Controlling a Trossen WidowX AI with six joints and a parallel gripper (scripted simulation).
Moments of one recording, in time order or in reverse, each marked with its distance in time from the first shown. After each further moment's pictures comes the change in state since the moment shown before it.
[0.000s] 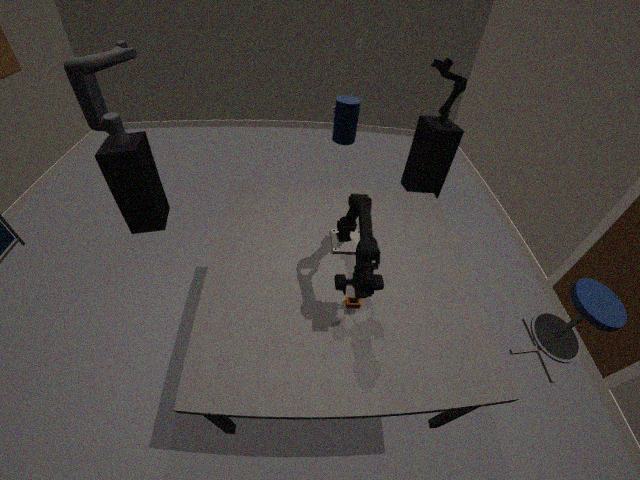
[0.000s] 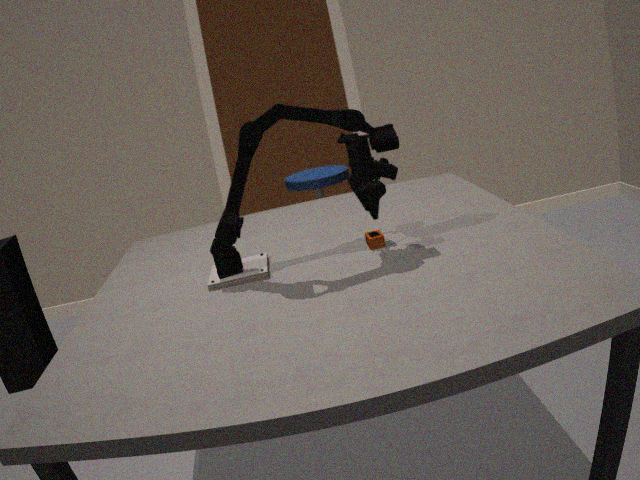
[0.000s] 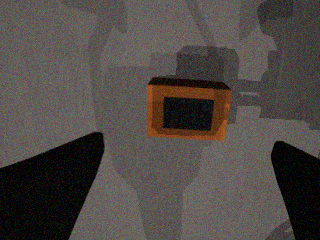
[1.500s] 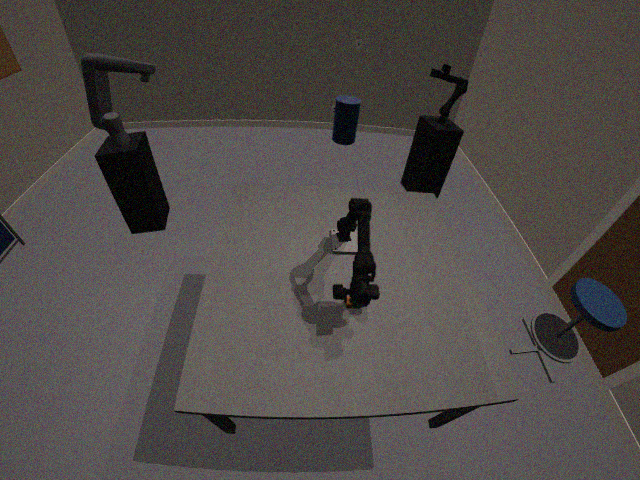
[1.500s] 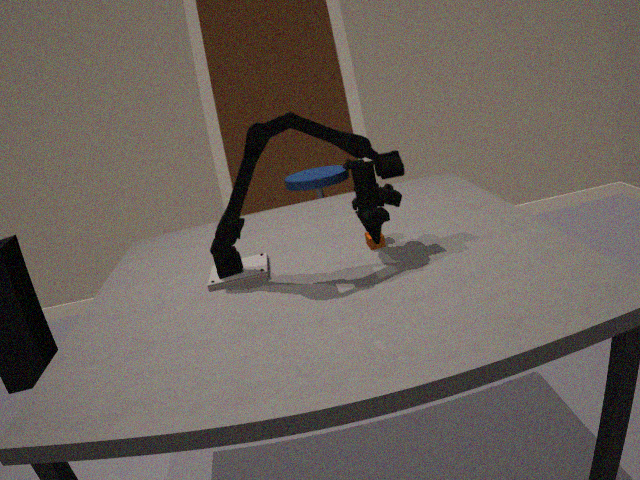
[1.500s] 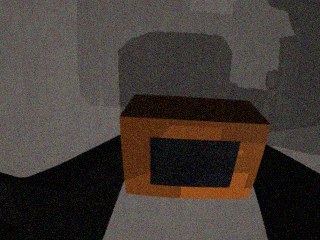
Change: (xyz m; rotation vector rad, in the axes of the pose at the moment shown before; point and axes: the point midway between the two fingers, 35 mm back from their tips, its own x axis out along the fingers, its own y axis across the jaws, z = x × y) arm 0.068 -0.001 -0.004 0.007 0.022 -0.002
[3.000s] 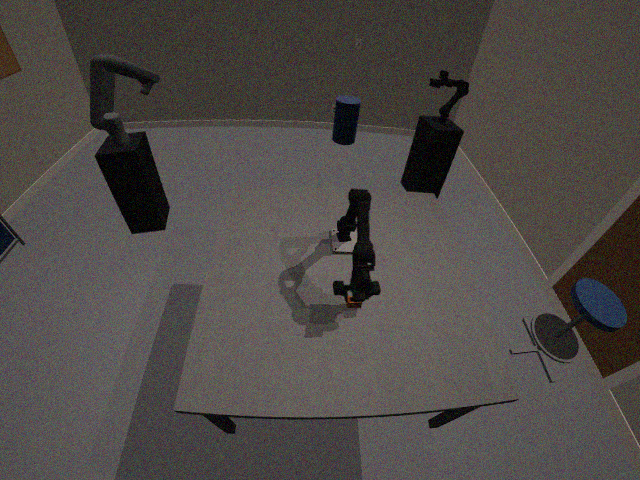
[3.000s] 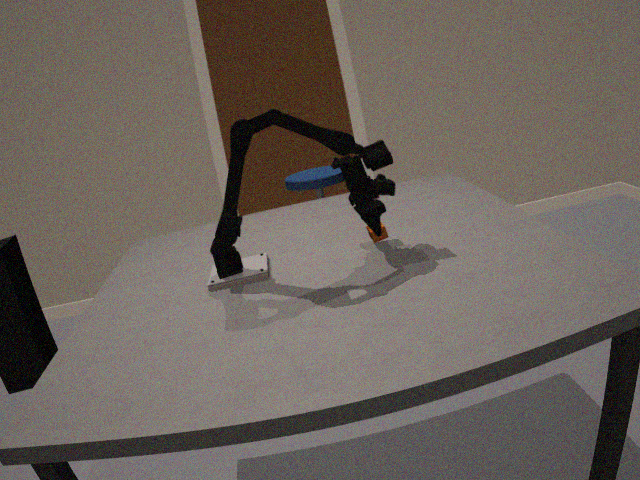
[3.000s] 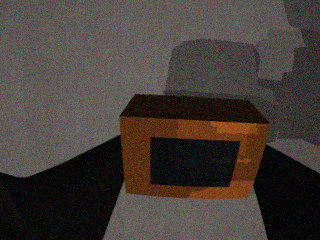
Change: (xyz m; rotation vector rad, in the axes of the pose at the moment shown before) arm -0.019 0.000 0.003 -0.001 -0.190 0.000
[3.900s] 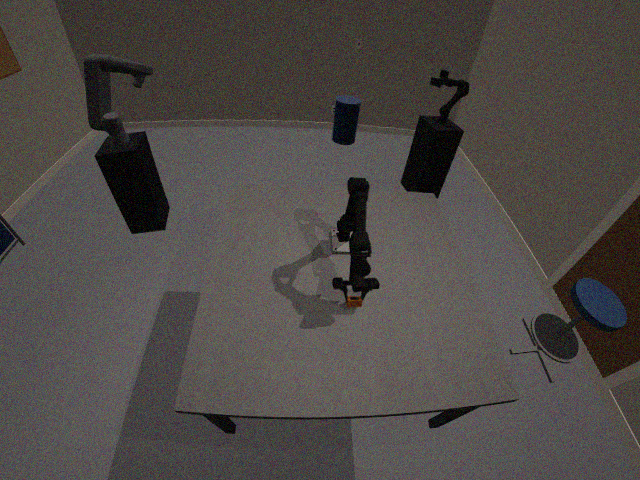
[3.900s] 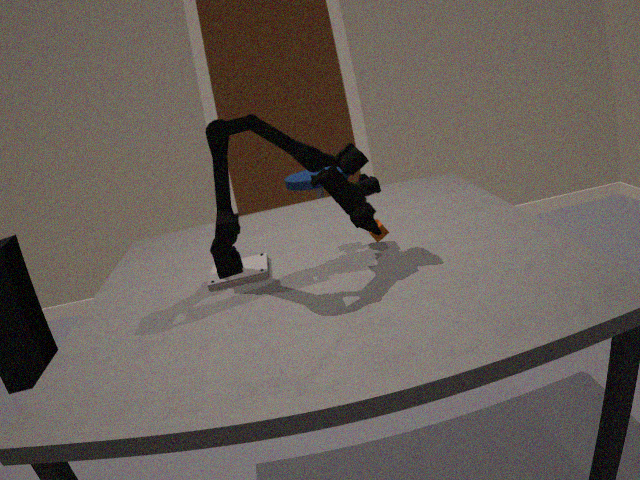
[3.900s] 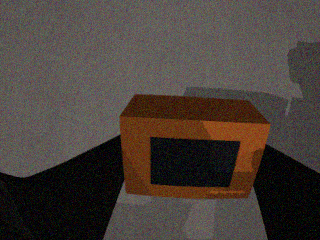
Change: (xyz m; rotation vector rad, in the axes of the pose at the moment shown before) arm 0.000 0.000 -0.009 -0.001 -0.337 0.000
